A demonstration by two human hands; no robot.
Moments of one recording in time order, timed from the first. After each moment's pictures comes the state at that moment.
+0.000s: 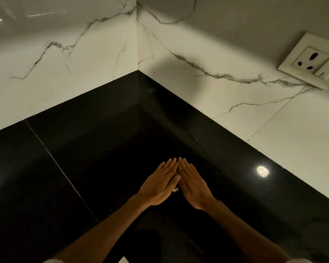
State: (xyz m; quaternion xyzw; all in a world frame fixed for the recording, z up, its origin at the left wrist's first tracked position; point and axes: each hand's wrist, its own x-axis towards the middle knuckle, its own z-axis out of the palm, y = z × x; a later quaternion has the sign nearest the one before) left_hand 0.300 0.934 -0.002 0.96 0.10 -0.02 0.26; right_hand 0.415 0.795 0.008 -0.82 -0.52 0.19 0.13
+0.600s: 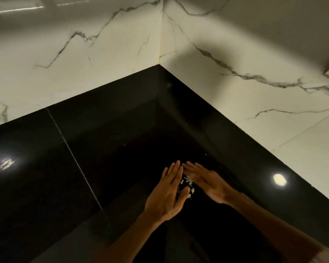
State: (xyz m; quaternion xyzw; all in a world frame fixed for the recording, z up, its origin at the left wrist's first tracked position) left_hand 0.277 0.910 -0.002 0.93 0.21 0.07 0.29; right_hand 0.457 0.819 0.028 -0.71 -0.59 0.34 0.18
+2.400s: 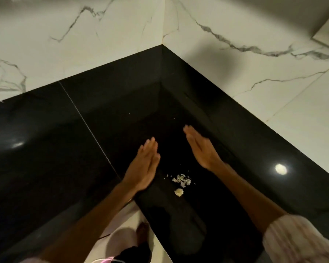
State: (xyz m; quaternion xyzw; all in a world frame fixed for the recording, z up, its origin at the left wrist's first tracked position) left_hand 0.195 0.902 0.006 0.89 0.30 0.08 0.34; right_hand 0.409 0.803 0.035 -0.79 -0.47 0.26 0.28
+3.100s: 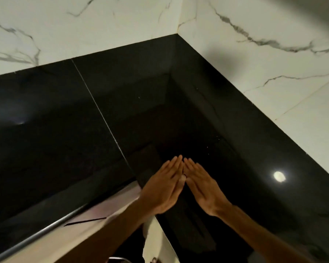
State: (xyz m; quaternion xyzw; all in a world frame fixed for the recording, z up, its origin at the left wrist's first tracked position) left_hand 0.181 0.802 -0.006 0.95 0.21 0.03 0.25; right_hand 0.330 0.697 0.018 -0.73 -0.62 0.26 0.11
